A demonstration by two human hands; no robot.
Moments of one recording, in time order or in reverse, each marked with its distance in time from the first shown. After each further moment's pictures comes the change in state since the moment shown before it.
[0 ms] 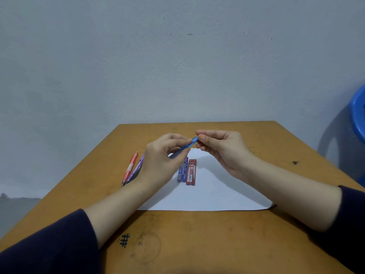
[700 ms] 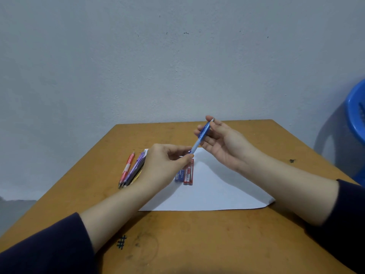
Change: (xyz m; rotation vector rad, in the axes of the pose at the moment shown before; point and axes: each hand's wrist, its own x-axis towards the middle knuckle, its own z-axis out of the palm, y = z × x) left_hand 0.000 0.025 0.001 -0.251 -0.177 -0.638; right_hand 0.016 -0.007 -0.007 0.425 0.060 0.159
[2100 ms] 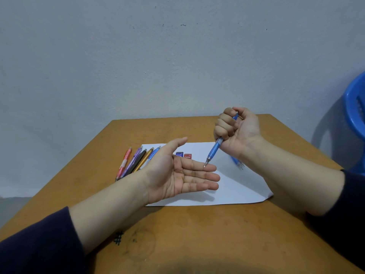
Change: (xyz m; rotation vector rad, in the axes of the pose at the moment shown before) left_hand -0.020 0.037 -0.002 -0.714 -0.544 -0.760; right_hand -0.009 -0.023 0.002 0.409 0.007 0.038
